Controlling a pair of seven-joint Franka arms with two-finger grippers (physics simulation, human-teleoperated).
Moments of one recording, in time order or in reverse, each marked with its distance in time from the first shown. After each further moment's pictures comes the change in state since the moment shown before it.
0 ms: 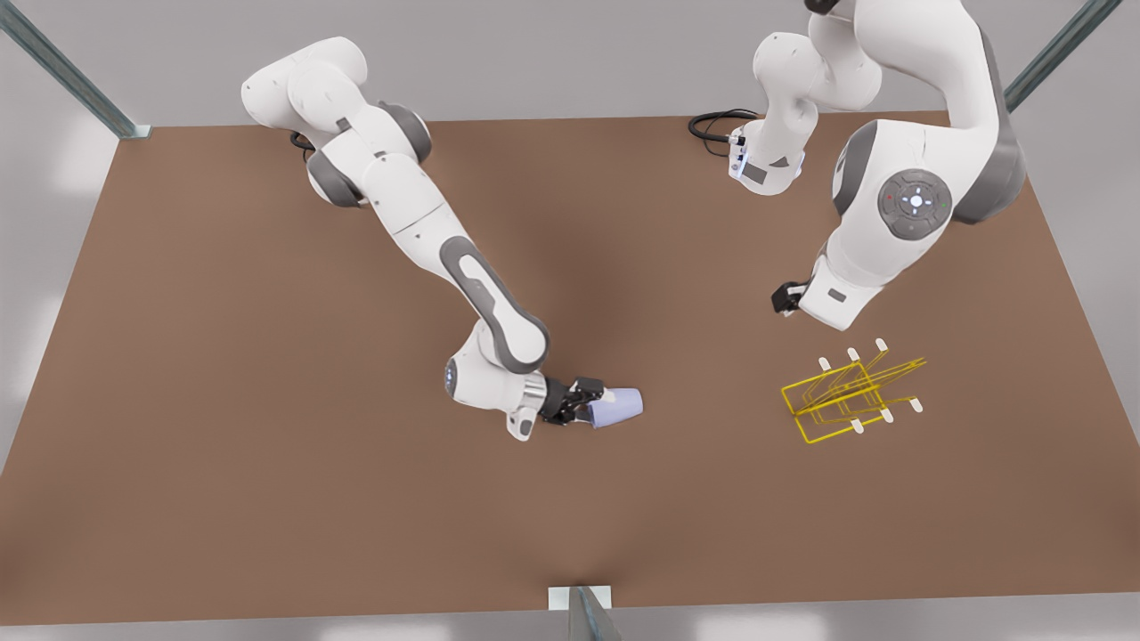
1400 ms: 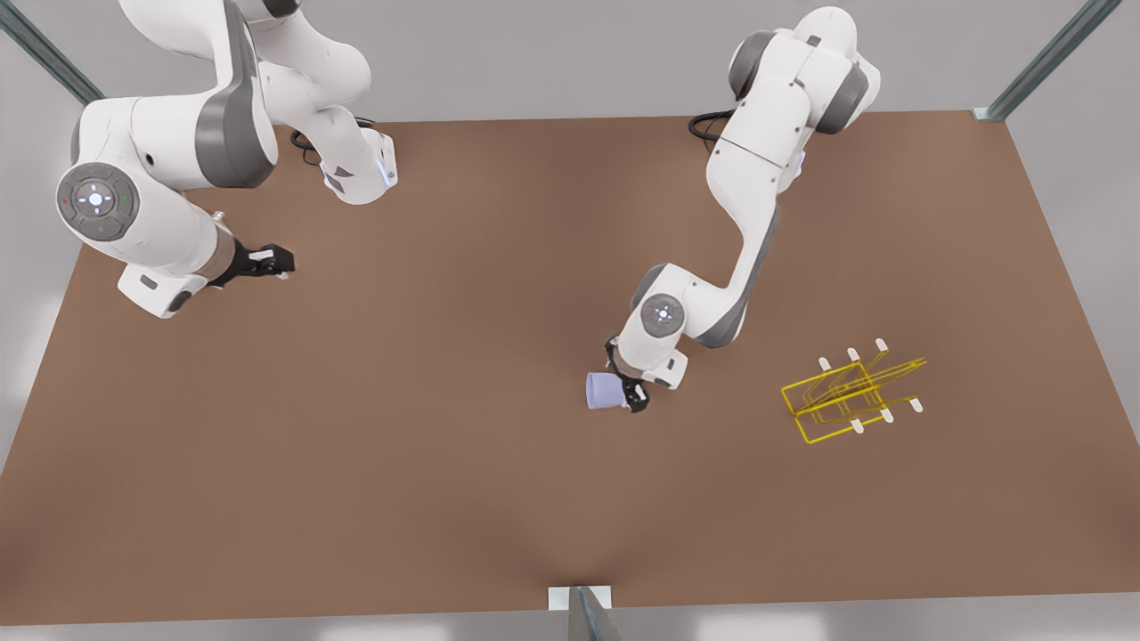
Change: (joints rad) left arm -0.140 0.497 -0.207 -0.149 -0.155 0.905 -2.029; right arm -0.293 -0.940 -0.228 -0.238 -1.457 -1.188 0.646
